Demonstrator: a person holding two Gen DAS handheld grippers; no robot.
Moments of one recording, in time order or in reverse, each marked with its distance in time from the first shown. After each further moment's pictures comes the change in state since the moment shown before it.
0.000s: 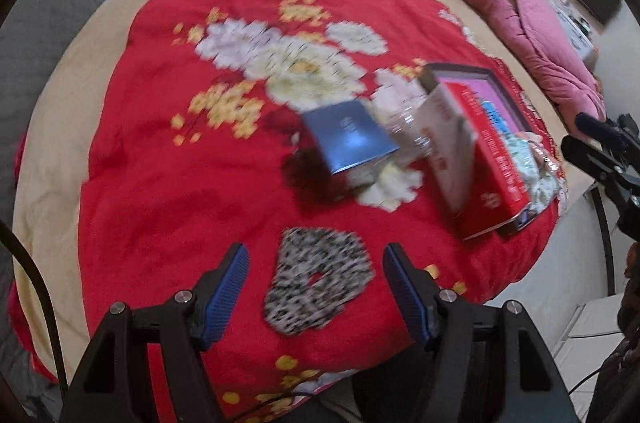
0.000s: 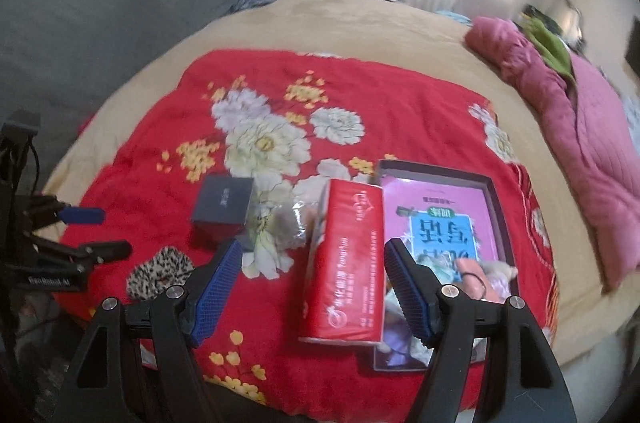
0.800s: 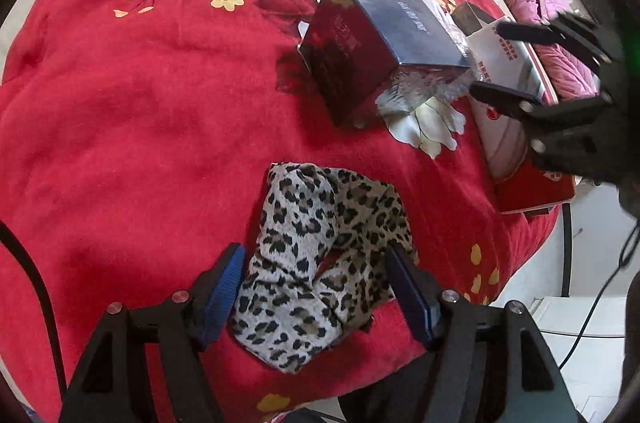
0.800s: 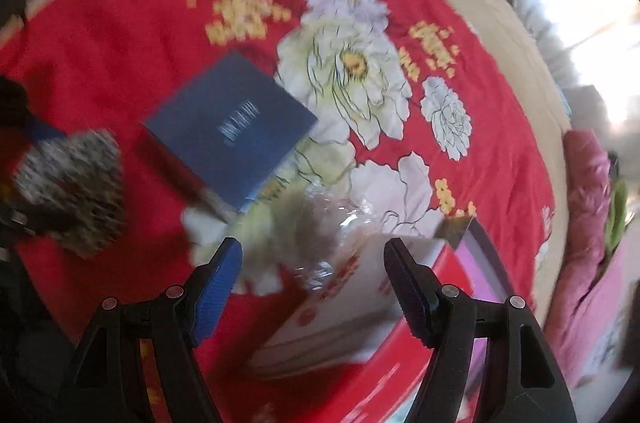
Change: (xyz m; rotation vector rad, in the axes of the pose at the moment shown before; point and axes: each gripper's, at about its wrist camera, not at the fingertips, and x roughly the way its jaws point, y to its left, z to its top) left arm 0.113 0.022 -0.028 -0.102 0.196 -0.164; right arm 0.191 0.066 0.016 -0.703 0.318 -0.044
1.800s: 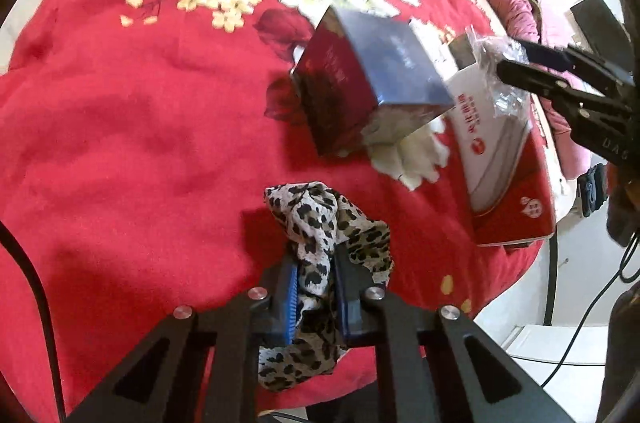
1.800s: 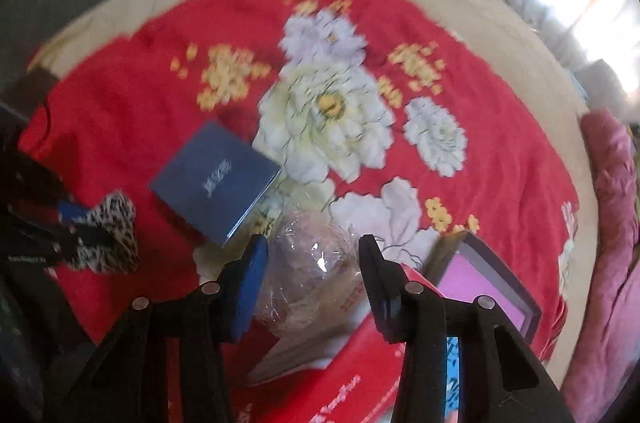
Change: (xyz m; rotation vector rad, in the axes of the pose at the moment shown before) left arm -0.014 -0.003 0.011 -0.085 -0.069 -0.049; right arm -0.047 -0.049 -0.014 0.223 -0.198 0.166
